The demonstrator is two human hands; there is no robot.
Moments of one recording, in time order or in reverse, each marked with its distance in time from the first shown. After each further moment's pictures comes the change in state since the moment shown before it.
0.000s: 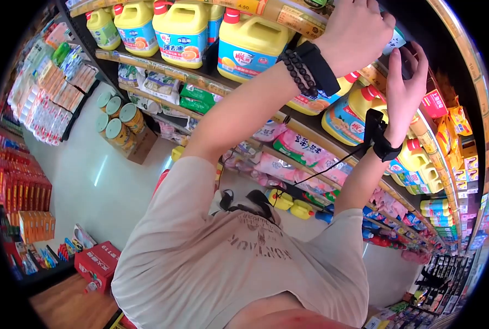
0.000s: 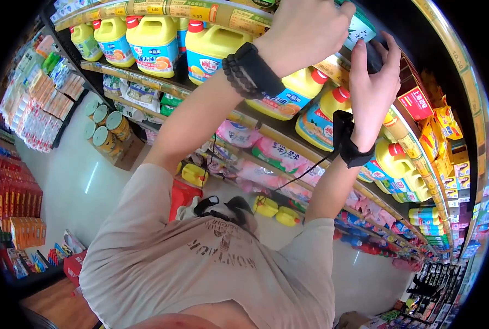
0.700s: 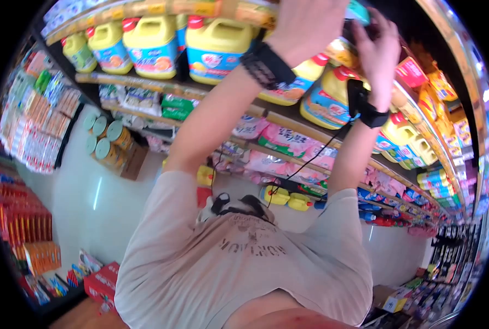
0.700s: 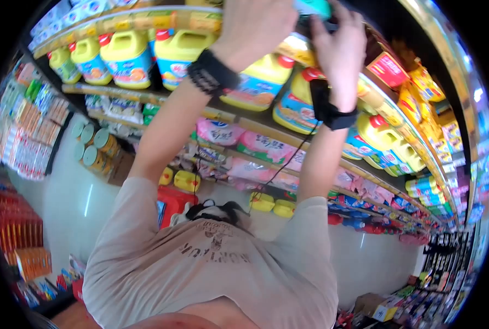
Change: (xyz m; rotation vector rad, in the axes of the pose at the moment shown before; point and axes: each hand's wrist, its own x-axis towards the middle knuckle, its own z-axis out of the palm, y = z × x) left_hand -0.010 0.001 0.016 -0.133 0.139 0.002; right_hand 0.025 0.017 -0.006 -0.212 -0.065 -0.145
